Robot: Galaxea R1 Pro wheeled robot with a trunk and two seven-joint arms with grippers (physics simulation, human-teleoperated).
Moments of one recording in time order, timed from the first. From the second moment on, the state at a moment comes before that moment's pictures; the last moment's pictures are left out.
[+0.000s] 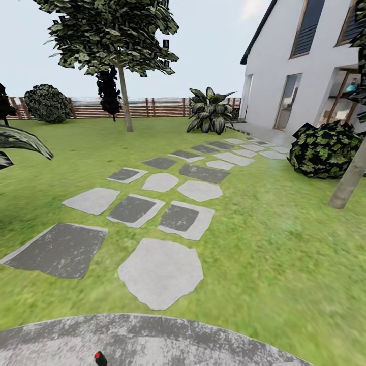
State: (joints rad) left arm -0.22 0.05 0.08 -0.25 -0.01 -0.38 0.00; right arm -0.18 -0.09 0.00 -0.37 0.01 -0.37 0.01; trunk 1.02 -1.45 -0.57
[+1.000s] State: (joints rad) left arm -0.22 0.06 0.08 -0.25 0.00 -0.38 0.00; right arm -0.18 -0.09 0.00 -0.38 0.01 -0.37 0.01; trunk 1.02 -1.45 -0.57
